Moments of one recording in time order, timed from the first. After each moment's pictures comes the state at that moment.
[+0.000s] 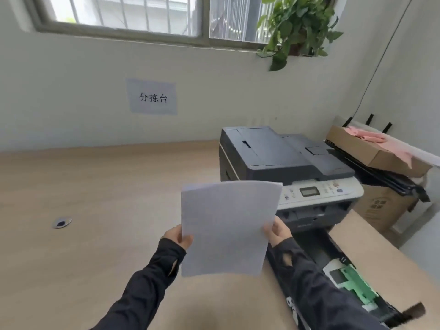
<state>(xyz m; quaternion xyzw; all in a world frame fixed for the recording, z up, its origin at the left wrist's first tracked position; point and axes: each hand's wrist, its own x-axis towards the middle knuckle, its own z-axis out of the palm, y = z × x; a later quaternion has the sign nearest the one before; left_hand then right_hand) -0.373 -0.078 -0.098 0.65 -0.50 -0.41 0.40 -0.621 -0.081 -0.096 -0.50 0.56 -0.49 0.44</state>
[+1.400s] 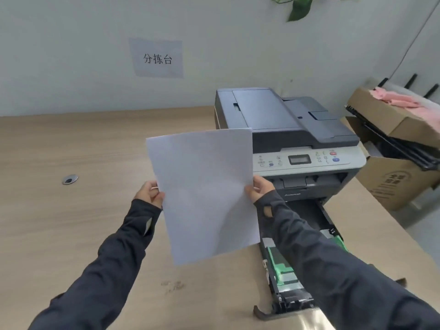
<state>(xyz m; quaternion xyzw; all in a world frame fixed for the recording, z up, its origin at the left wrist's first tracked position) -0.406 -0.068 -0.082 0.65 -0.28 -0.45 0.54 -0.654 -0.109 -0.080 -0.57 0.59 -0.38 0.42</state>
